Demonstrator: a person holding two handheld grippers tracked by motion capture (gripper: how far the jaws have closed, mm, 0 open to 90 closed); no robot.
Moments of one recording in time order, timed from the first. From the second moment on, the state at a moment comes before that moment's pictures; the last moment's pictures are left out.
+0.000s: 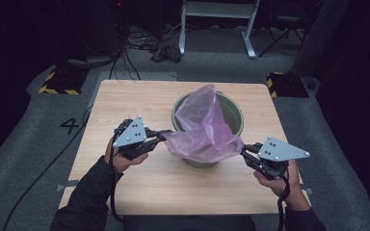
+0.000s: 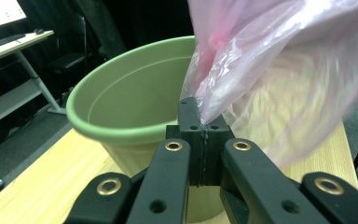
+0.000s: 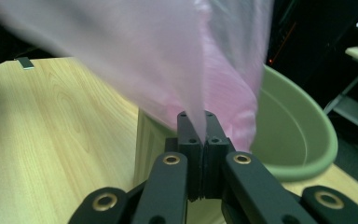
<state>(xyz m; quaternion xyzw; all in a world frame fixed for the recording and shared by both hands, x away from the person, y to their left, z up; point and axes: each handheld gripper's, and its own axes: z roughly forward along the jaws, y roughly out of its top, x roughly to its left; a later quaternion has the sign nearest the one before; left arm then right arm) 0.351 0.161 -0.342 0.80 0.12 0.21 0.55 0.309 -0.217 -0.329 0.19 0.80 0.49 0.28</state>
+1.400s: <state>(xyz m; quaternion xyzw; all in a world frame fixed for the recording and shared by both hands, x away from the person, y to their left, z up) 0.339 0.146 -0.372 0.81 0.13 0.24 0.52 0.222 -0.234 -0.315 0.16 0.78 0.54 0.27</state>
